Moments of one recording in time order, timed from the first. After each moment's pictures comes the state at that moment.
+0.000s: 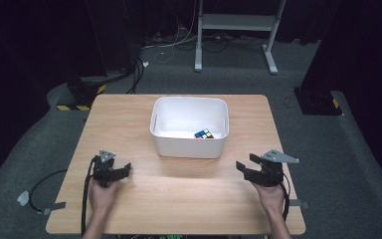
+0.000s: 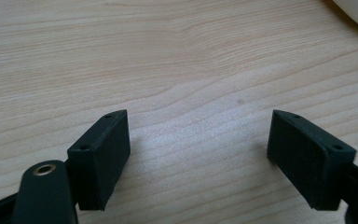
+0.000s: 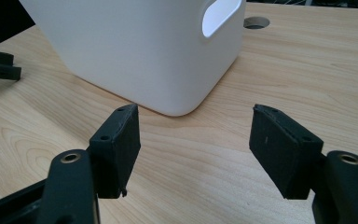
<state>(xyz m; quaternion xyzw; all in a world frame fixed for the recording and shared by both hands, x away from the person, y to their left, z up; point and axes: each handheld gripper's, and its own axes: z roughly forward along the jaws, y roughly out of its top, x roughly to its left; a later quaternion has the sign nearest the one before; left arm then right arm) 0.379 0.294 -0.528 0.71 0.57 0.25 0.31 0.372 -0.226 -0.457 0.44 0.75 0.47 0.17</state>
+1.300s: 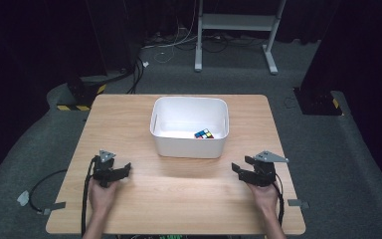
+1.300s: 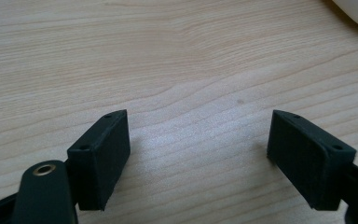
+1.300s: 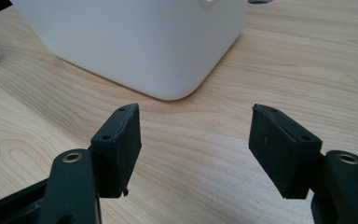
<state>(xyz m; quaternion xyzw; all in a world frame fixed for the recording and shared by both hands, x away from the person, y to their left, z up) 0.379 0.294 -0.528 0.71 0.57 0.25 0.31 0.383 -0.216 -0.480 0.45 0.76 0.45 0.17</state>
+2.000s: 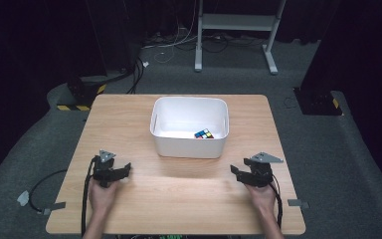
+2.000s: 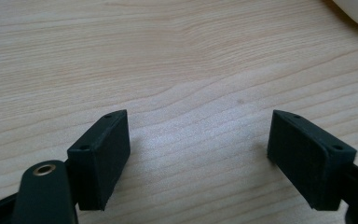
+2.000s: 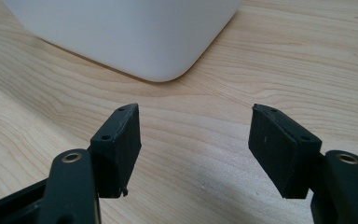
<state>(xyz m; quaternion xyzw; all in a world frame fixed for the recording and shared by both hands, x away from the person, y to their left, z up) 0.379 0.294 -0.528 0.71 0.57 0.25 0.31 0.389 -0.212 -0.496 0.45 0.77 0.42 0.17</state>
